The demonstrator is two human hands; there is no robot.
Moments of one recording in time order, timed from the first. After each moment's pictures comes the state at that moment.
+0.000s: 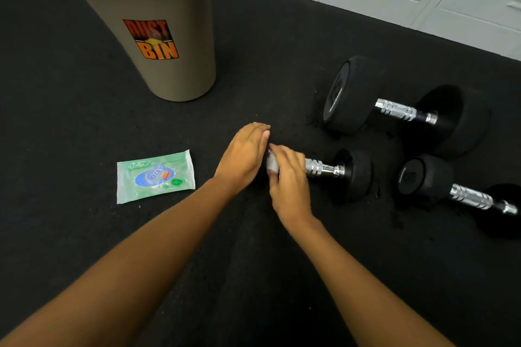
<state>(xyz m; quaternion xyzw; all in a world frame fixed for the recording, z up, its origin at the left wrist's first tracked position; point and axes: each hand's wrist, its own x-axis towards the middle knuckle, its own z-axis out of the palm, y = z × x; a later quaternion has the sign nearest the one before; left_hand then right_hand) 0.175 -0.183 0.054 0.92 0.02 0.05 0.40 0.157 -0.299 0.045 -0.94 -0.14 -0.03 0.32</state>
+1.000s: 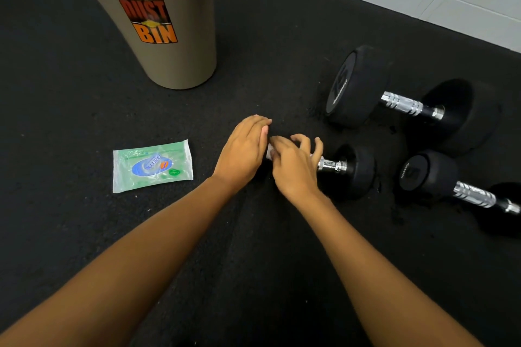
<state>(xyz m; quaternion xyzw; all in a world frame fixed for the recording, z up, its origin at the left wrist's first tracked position) 0.169 -0.186 0.043 0.92 0.01 0.10 0.37 0.181 -0.301 0.061 -0.97 -0.14 0.07 0.18</state>
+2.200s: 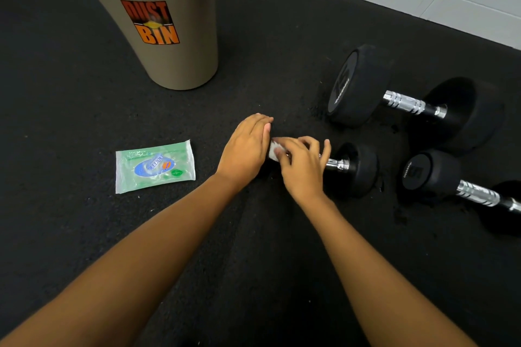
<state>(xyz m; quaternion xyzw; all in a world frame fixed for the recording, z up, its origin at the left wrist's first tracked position) 0.172 -0.187 0.043 0.93 0.01 0.09 0.35 0.182 -0.311 0.044 -0.96 -0.11 0.02 0.25</state>
